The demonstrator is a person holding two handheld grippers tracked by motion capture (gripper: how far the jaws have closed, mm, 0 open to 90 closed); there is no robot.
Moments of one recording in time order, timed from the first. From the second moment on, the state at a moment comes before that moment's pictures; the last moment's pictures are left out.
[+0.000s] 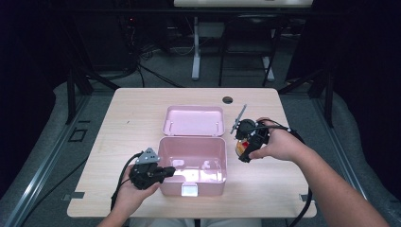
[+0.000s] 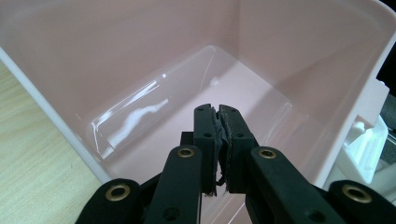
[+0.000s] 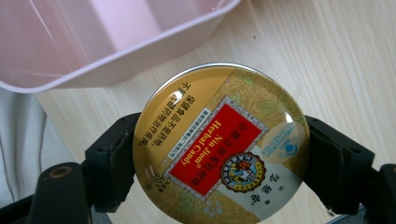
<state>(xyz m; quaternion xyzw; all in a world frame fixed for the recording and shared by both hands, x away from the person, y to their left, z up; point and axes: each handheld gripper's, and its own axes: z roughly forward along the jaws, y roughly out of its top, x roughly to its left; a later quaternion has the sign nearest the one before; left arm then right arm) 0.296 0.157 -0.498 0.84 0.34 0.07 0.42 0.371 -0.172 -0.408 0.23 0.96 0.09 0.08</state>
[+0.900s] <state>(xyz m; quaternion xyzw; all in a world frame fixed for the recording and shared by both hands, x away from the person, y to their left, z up) 0.296 0.157 -0.498 0.84 0.33 0.07 0.42 0.366 -0.120 -0.392 0.12 0.99 0.07 0.07</state>
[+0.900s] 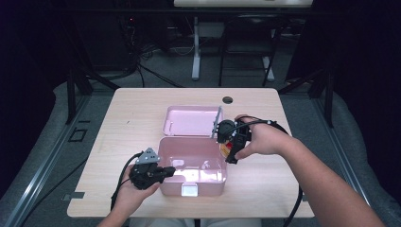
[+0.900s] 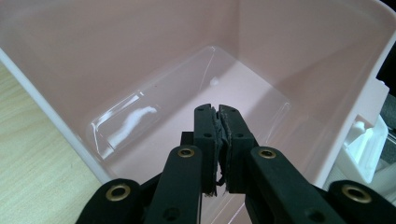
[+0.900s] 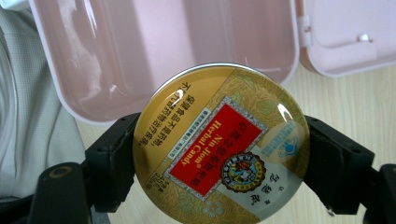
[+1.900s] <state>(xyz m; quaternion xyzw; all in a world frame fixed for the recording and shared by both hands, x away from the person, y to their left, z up) 0.296 0.157 -0.498 0.84 0.33 0.07 0.42 0.368 -0.066 -0.419 0.08 0.99 0.06 0.05</state>
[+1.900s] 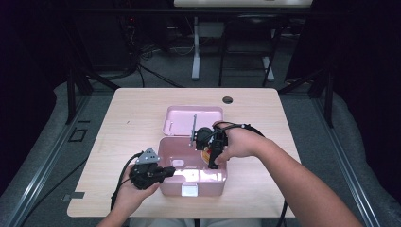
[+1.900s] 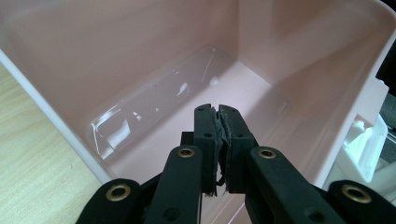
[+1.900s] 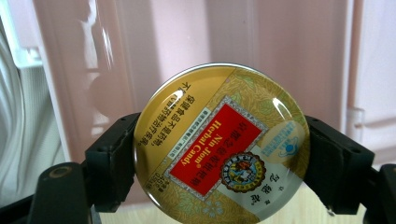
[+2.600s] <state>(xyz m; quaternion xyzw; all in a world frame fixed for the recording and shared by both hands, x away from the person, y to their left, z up) 0.296 0.157 -0.498 0.84 0.33 0.07 0.42 0.372 -0.056 -0.448 0.08 0.99 0.05 0.04</state>
